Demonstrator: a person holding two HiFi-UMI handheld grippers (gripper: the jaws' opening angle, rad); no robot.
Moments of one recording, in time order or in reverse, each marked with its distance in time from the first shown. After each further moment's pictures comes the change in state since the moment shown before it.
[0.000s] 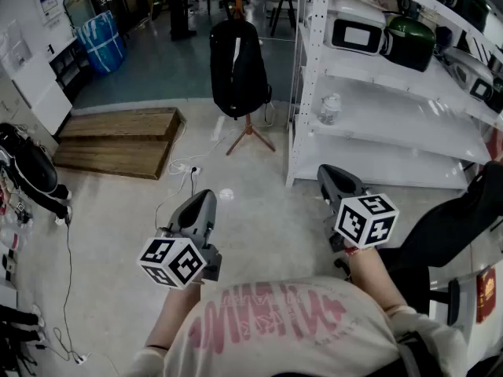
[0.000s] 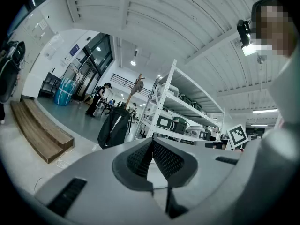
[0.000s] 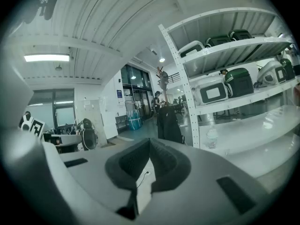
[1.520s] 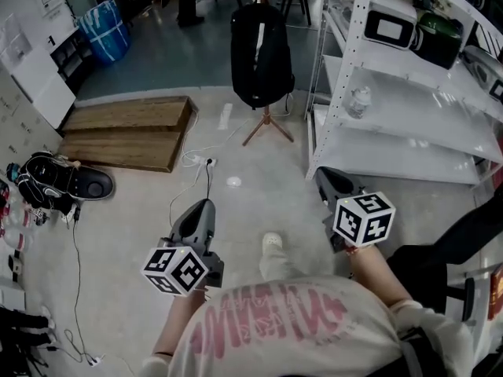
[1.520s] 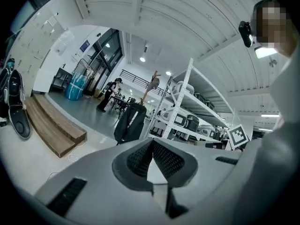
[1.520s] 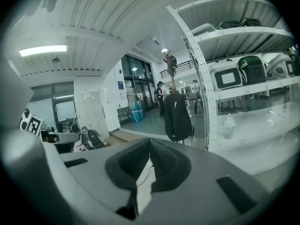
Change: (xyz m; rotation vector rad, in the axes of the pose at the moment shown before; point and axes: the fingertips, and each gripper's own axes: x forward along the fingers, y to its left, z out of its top) left arm -0.030 0.139 -0.006 -0.060 0.049 0.084; right arm 0.112 0.075 -0.053 -0.007 0.101 0.018
